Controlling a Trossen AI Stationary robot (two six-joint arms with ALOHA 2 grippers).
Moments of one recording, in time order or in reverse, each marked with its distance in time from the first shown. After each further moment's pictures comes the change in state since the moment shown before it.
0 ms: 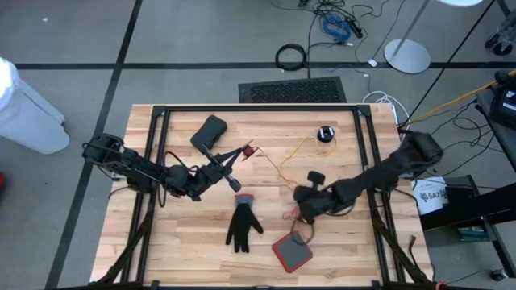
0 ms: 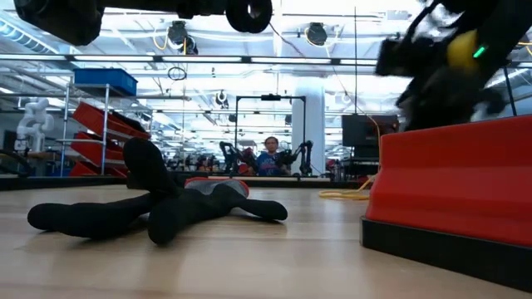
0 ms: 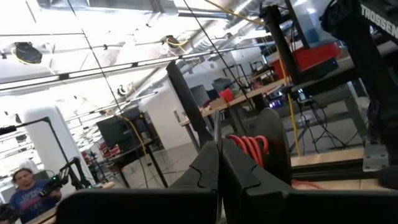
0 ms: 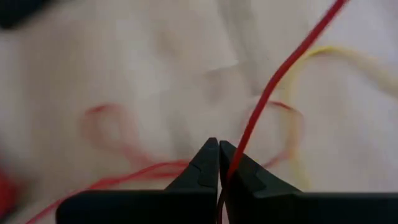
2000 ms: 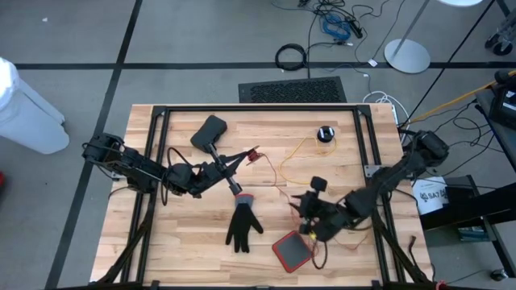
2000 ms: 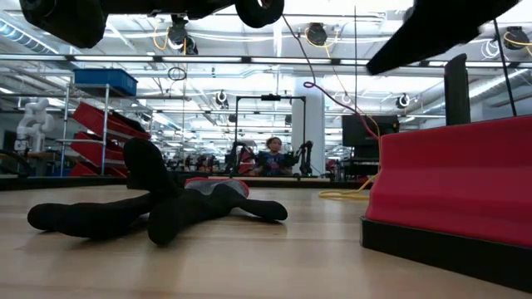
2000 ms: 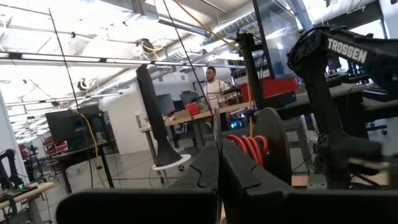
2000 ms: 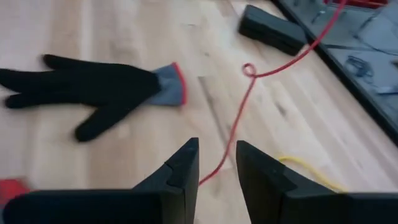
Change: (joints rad) left arm 0.029 0.001 0.000 -0.055 0.149 -0.265; right arm 0.175 -0.046 0.119 0.066 0.394 -0.095
